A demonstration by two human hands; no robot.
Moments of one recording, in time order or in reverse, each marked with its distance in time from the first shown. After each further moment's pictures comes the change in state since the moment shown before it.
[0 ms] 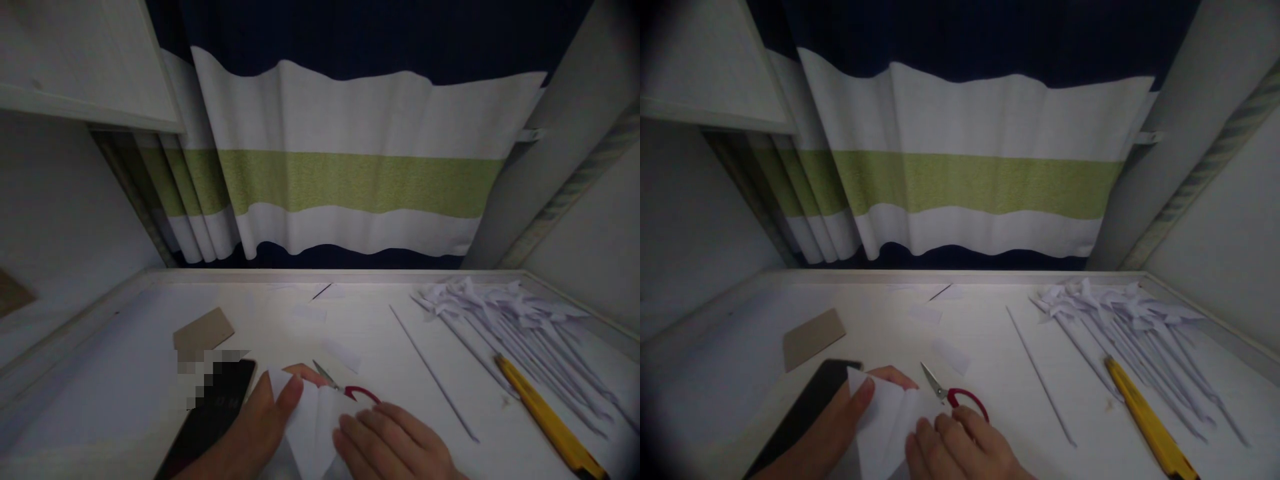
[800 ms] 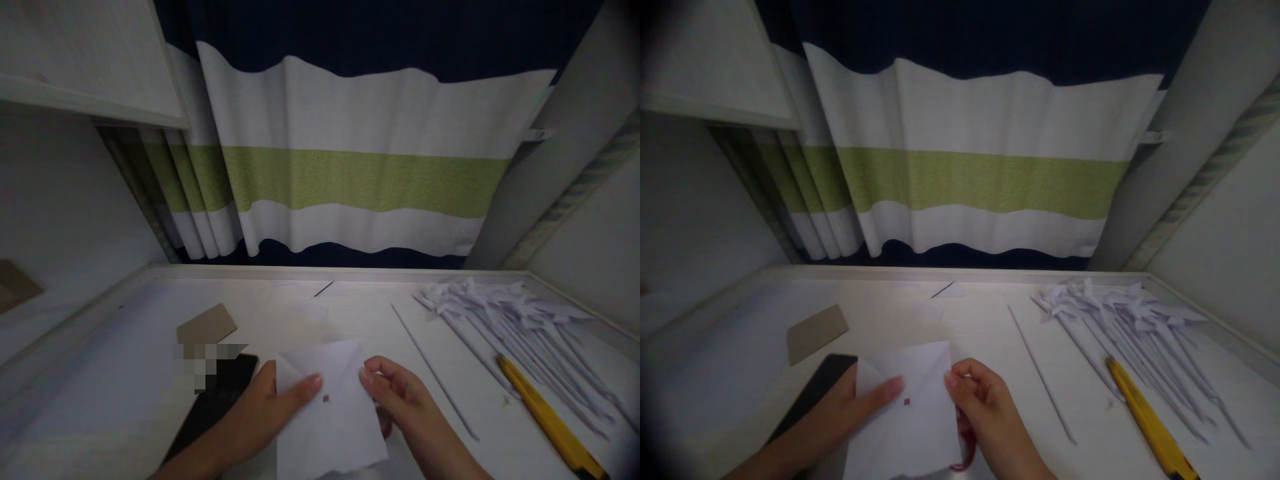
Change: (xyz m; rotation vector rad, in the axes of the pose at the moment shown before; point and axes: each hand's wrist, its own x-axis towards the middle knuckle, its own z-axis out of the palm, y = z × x) left_hand 0.005 -0.005 -0.003 -0.144 0.110 -0.241; right_hand -0.002 0.009 0.018 1.504 -0.077 1.519
